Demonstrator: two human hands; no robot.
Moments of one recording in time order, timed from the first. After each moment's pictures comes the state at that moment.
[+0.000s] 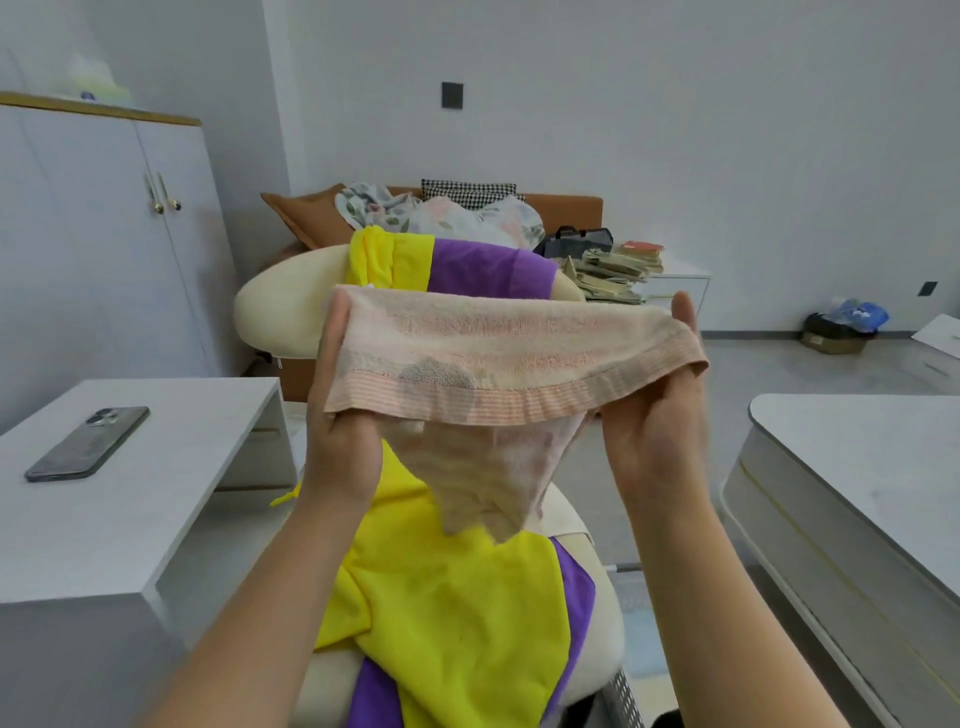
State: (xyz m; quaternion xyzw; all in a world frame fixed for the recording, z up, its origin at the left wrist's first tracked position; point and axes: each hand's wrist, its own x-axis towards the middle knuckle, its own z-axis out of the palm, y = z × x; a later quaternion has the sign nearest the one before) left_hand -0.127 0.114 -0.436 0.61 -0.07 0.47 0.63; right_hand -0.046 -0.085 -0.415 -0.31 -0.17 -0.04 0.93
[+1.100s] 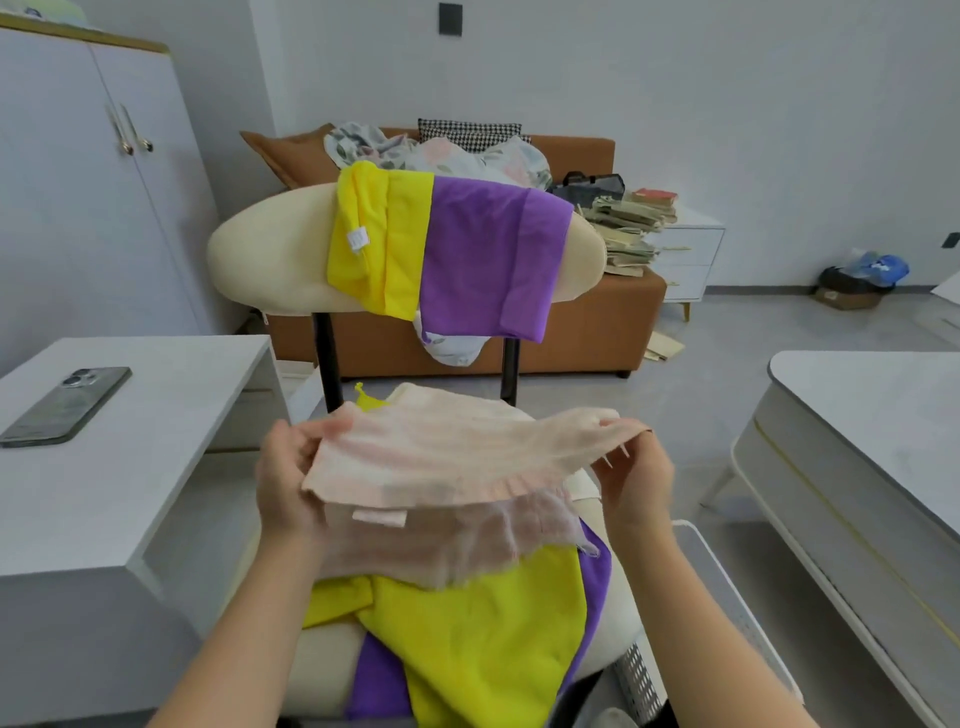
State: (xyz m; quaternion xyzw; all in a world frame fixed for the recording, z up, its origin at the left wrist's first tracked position) left_hand -0.128 0.156 -0.527 0.47 0.22 0.34 0.78; right_hand -0.019 -0.084 -0.542 -0.48 0.02 -0.03 0.88
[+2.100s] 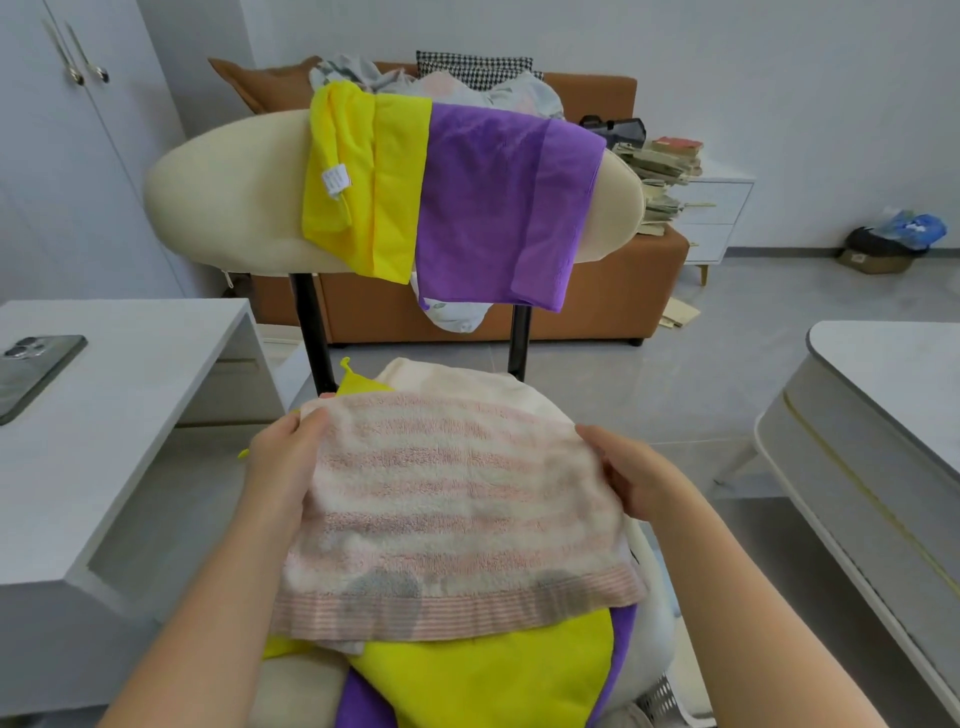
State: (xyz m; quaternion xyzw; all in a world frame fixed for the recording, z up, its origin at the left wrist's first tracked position) left_hand -0.083 0.187 -0.557 0.62 0.37 0.24 0.65; right_hand 0.067 -0.082 -0.588 -0.72 0.12 0.32 0.61
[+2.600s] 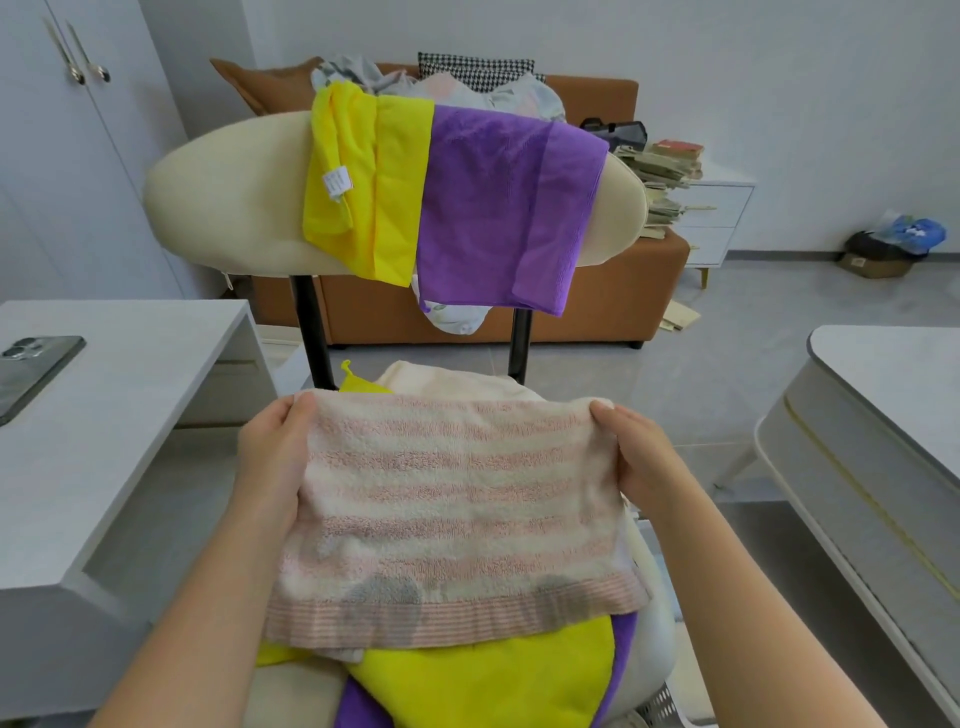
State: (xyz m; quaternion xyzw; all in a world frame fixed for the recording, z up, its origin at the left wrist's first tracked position) left_hand -0.080 0.195 -0.554 0.63 0.35 0.28 0.64; right_hand 0.057 -0.076 -0.565 -0.70 0.04 0.19 0.69
